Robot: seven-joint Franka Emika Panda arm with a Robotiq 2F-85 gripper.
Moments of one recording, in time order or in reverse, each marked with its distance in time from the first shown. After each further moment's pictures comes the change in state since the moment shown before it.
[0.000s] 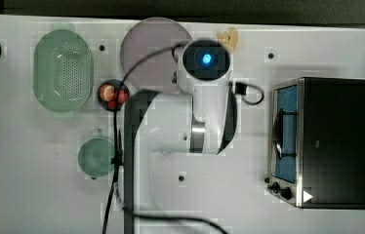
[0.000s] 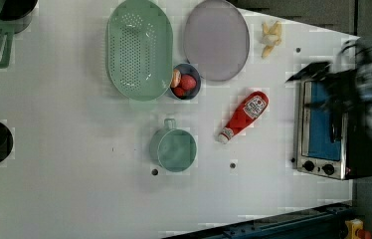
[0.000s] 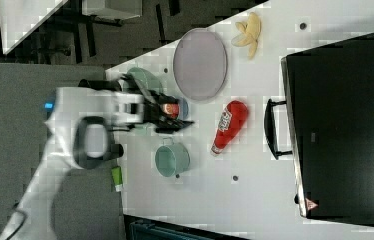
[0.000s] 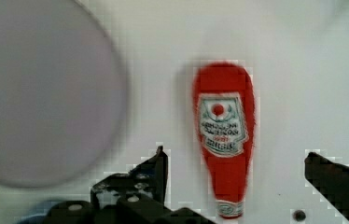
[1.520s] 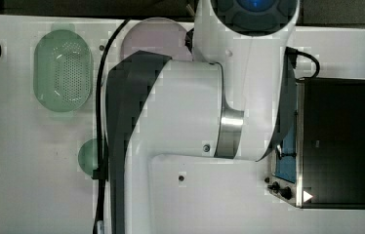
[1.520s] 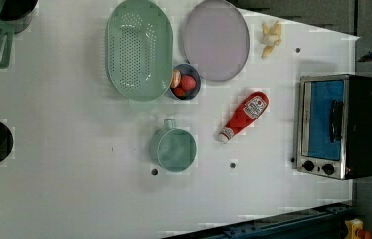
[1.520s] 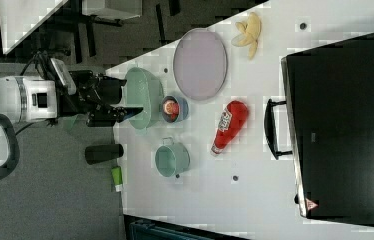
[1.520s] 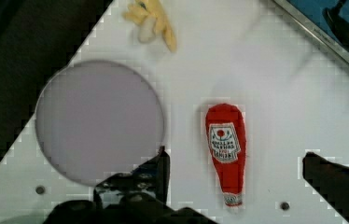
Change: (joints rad) arm -0.036 -0.053 -0.018 0.374 -0.016 -0.361 0.005
